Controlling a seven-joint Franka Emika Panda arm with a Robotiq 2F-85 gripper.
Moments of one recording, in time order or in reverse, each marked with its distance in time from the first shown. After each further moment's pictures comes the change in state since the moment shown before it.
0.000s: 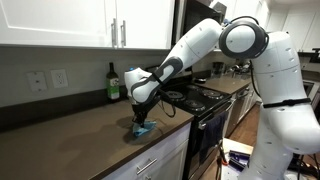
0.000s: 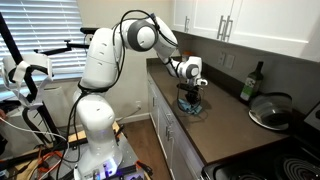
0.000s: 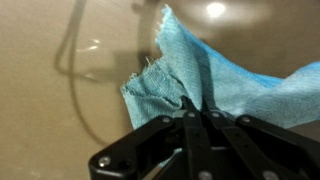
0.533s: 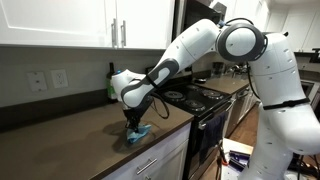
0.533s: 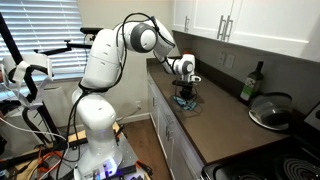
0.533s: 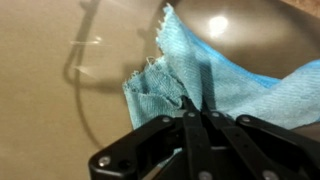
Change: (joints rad) arm 0.062 0.046 0.046 0.084 -0.043 -0.099 -0.005
